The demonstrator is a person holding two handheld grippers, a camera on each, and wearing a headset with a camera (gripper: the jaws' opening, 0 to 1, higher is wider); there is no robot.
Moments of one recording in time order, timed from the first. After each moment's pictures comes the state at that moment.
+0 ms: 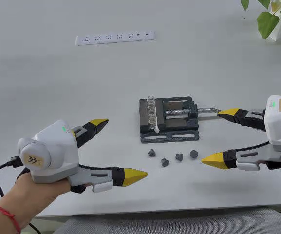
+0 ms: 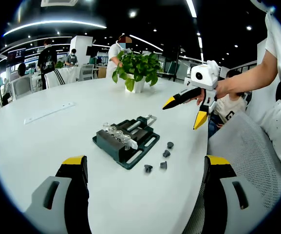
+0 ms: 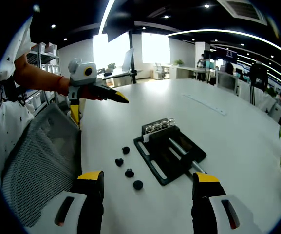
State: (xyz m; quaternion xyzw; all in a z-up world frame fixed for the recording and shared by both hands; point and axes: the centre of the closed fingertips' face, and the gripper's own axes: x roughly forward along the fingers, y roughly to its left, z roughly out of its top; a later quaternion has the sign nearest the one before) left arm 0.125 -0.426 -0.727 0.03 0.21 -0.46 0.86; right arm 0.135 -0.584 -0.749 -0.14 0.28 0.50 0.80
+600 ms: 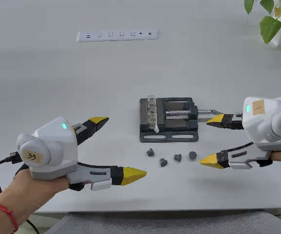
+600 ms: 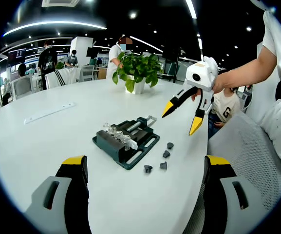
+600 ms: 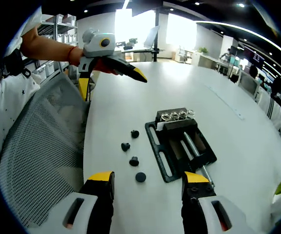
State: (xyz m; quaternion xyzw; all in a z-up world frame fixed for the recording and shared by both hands) left arm 0.123 -0.426 -0.726 0.02 0.21 -0.46 0.86; right arm 0.129 -0.572 -0.768 -0.27 0.32 0.55 0.72
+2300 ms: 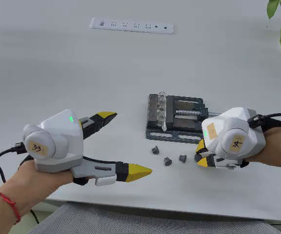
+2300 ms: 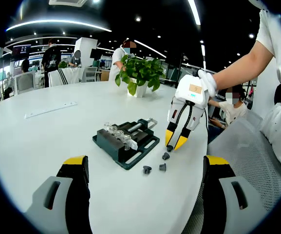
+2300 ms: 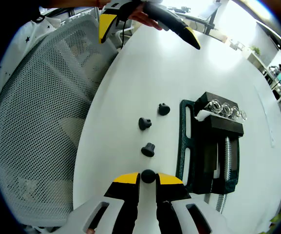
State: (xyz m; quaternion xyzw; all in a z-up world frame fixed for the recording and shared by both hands) left arm 0.122 -0.424 -0.726 -0.01 0.20 -0.46 0.87; right arm 0.118 -0.559 -0.823 -0.45 0.36 0.61 0.54
